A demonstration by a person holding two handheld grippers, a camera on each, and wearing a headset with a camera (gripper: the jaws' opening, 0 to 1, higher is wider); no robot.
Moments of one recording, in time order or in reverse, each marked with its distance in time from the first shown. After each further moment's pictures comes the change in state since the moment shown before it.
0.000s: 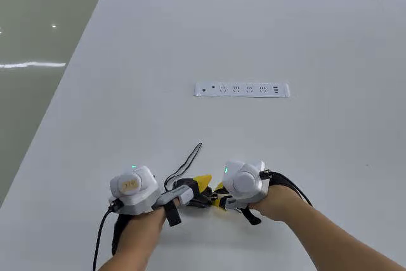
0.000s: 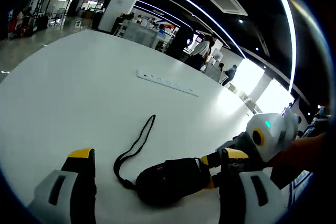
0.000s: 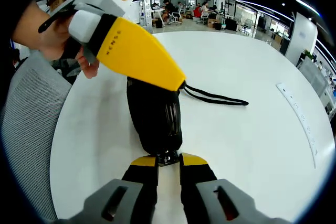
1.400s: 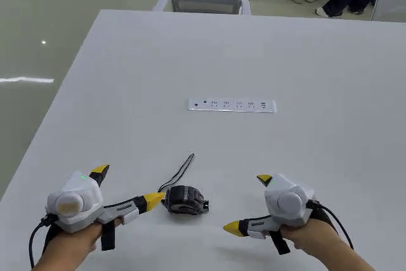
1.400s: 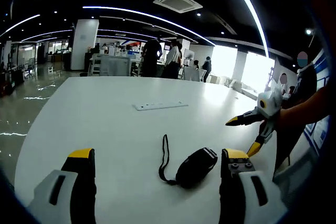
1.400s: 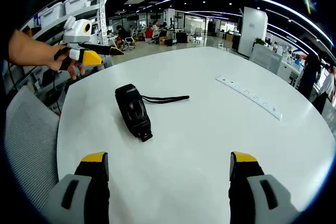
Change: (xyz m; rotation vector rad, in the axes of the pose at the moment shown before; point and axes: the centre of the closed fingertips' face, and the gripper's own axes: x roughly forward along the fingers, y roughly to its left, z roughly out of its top) left arm -0.090 0.036 0.053 0.330 -0.150 -0.096; right arm -0.114 -0.015 -0.028 0.278 -0.210 -0.331
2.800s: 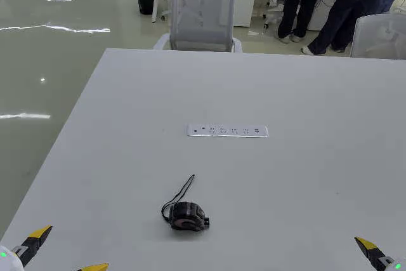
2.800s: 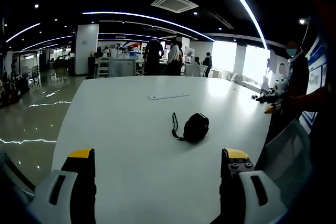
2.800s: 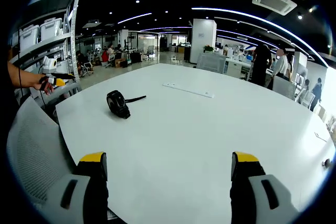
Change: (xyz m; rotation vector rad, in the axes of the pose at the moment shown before) left arm -0.154 0.007 -0.039 0.069 0.022 0.054; right arm -0.193 -0.004 -0.076 0.170 -0.141 -0.331
